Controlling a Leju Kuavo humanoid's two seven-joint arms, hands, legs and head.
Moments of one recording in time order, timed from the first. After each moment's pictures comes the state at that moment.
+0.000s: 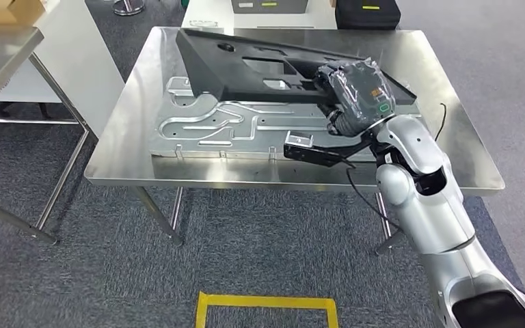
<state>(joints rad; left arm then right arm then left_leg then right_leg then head) -0.16 0.14 -1.56 -0.03 0.93 -0.12 -0.13 -0.76 -0.20 0.59 -1.51 1.10 0.06 -0.19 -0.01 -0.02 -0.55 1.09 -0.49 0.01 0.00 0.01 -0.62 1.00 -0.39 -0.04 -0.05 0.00</state>
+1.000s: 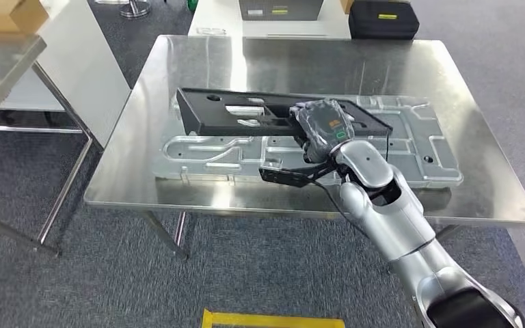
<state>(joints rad) -0.11 0.21 -1.56 -0.05 0.98 -0.12 -0.13 -0.73 -0.13 0.70 -1.29 1.20 0.05 -0.11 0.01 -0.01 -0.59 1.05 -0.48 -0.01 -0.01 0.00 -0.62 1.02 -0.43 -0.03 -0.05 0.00</state>
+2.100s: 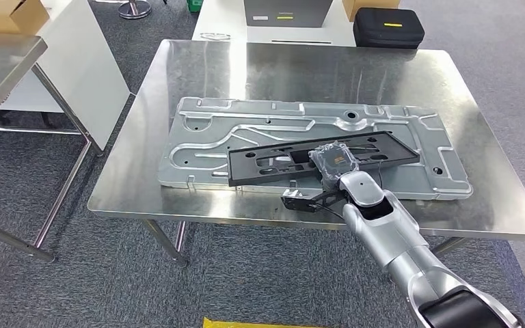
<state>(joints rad) -0.10 0.22 -1.56 -0.06 0.95 -0.11 -0.15 -0.71 -0.14 0.71 -0.88 1.36 -0.02 -0.07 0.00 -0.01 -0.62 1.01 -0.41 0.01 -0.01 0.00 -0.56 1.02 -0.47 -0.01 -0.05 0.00</state>
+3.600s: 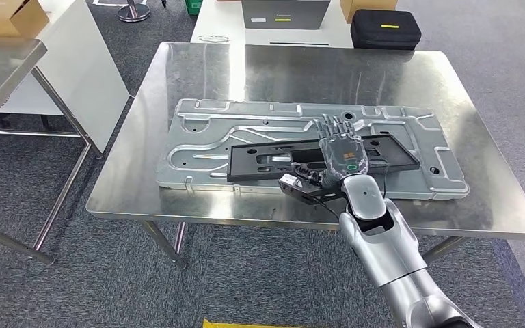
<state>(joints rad) -0.09 0.24 -1.56 -0.07 0.97 -0.13 -0.17 -0.55 -0.06 0.55 -1.19 1.56 -0.07 0.07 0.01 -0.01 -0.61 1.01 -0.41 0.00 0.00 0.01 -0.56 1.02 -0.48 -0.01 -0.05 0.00</state>
